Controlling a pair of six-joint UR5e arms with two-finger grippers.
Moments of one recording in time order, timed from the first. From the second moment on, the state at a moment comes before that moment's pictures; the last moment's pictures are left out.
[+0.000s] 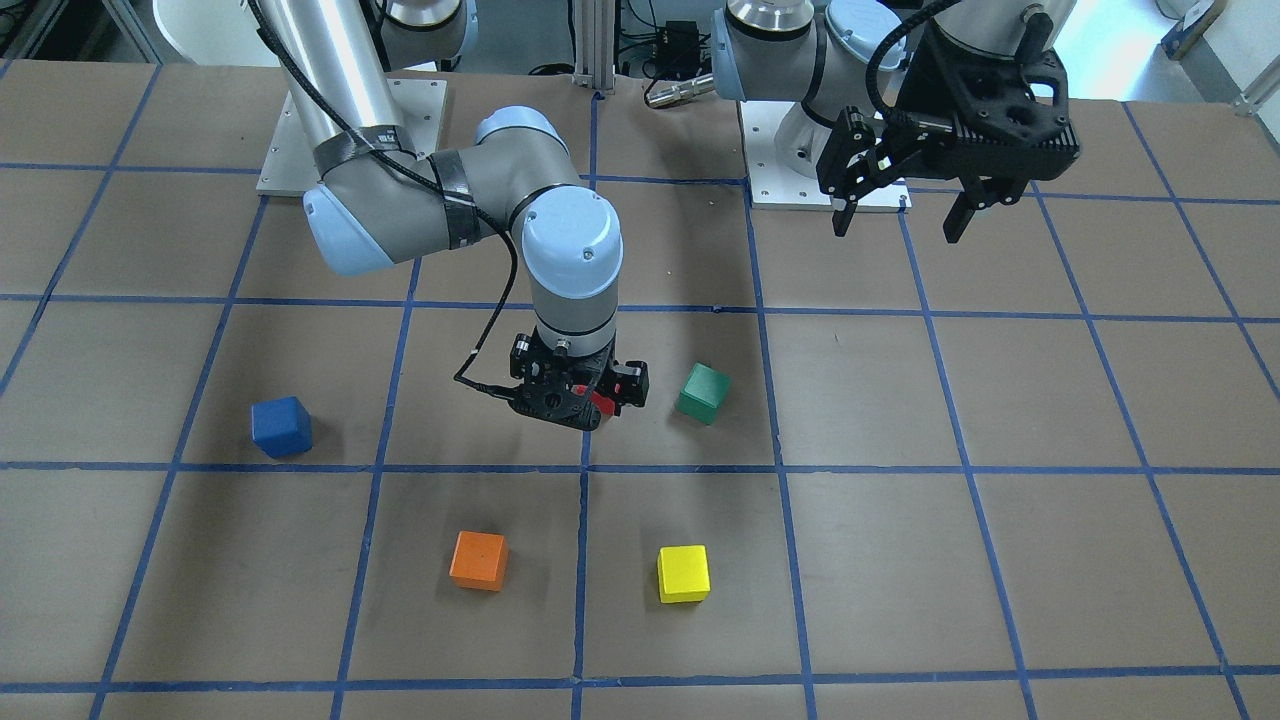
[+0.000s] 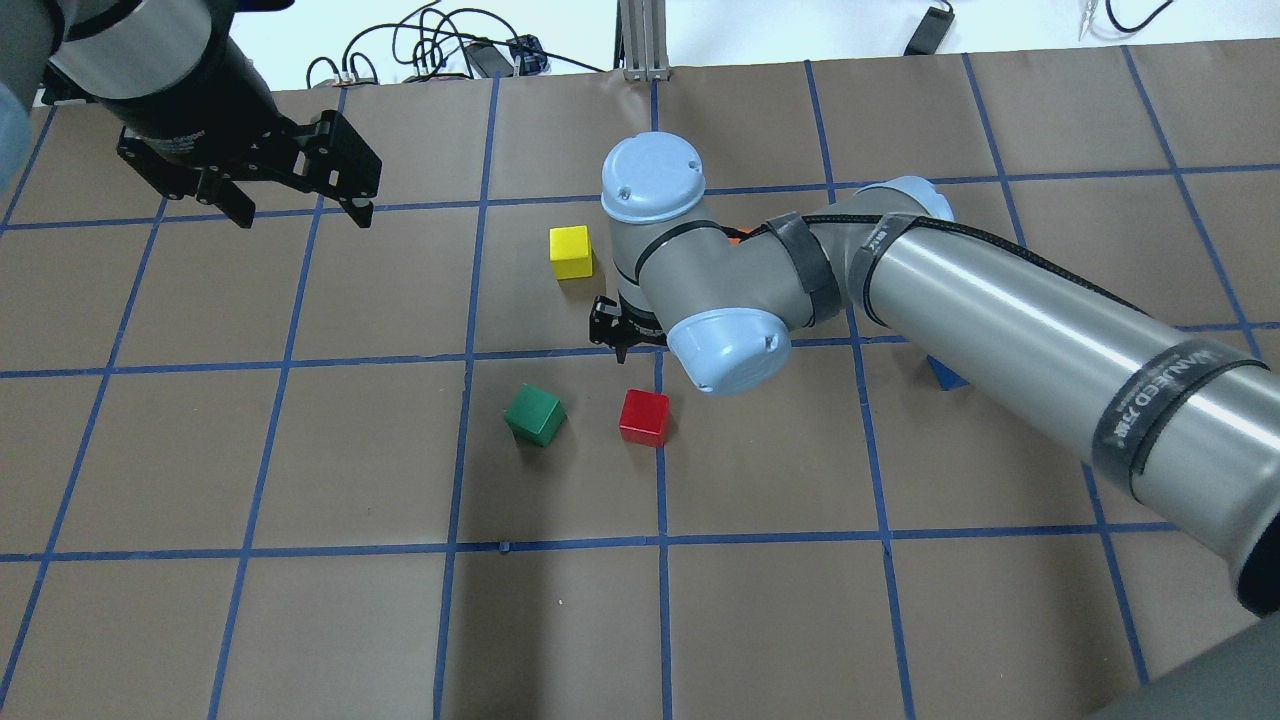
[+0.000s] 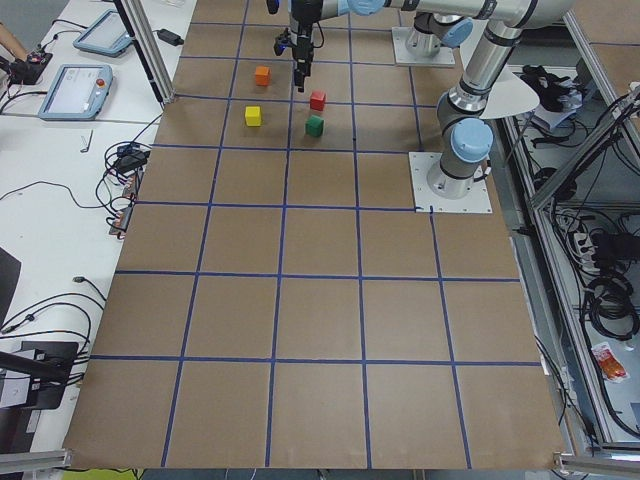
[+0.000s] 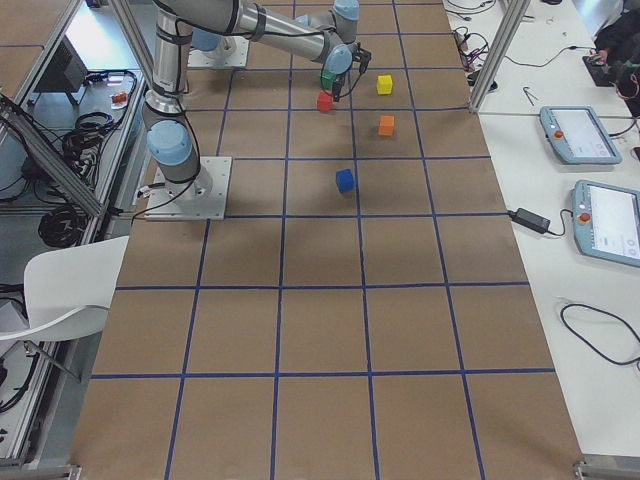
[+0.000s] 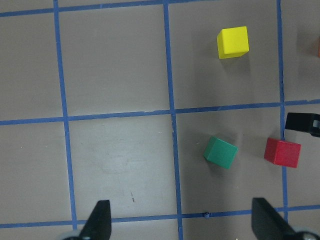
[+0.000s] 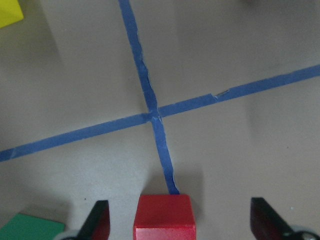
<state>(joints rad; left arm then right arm) -1.55 -1.51 -1.54 -1.56 1.57 0.07 1.98 -1.14 1.72 -2.11 -1.55 0.67</state>
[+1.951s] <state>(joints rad) -1.55 -1.51 -1.54 -1.56 1.56 0.07 1.97 -1.14 1.75 -2.10 -1.42 0.72</state>
